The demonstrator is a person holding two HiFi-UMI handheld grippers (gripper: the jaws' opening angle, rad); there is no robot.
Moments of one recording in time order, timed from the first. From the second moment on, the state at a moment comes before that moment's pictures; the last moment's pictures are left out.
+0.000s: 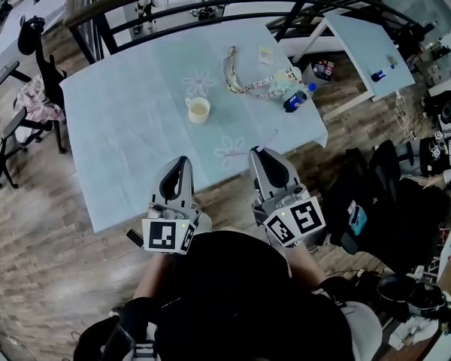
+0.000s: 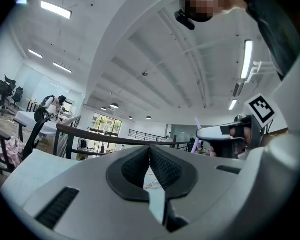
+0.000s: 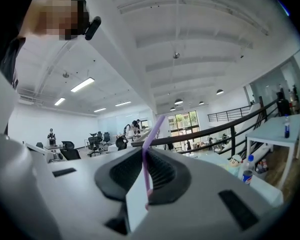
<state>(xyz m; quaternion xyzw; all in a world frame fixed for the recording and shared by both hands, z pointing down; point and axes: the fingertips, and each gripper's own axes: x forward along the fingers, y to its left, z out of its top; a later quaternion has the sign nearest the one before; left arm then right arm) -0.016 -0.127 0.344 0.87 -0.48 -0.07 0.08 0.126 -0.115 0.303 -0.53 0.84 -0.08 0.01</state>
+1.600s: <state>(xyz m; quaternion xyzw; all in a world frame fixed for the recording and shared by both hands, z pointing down) 0.005 -0.285 0.381 0.78 -0.62 -0.06 0.07 0.102 -0.350 0.389 -0.36 0.92 -0.13 -0.04</state>
